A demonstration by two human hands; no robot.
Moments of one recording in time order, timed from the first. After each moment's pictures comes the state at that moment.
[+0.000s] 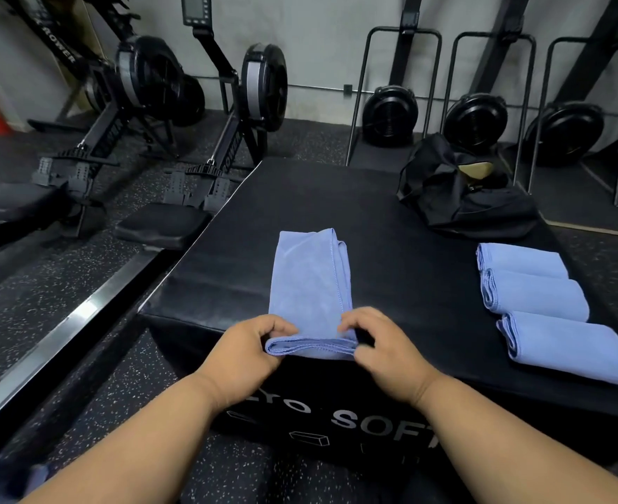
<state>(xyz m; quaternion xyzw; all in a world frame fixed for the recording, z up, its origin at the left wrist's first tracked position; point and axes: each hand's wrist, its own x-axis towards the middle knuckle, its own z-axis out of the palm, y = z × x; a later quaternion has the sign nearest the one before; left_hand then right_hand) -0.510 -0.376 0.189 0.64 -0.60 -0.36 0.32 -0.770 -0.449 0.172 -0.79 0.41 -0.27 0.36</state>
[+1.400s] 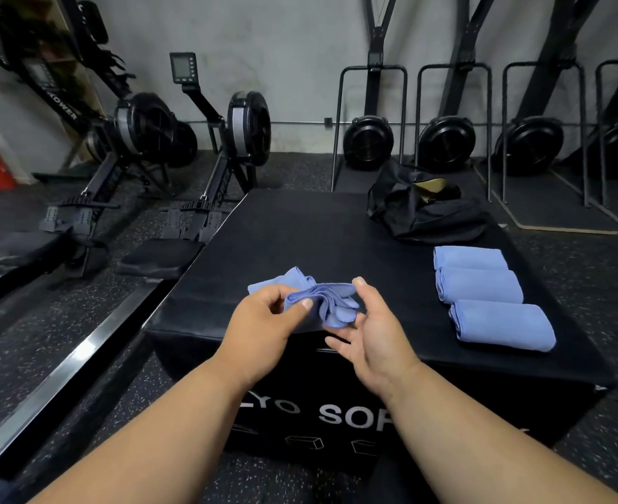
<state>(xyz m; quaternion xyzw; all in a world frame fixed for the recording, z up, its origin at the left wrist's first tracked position) -0.596 -0.342 0.286 0.60 -0.54 -0.35 0.48 -0.772 -0.371 0.276 -0.32 0.45 -0.46 0.69</state>
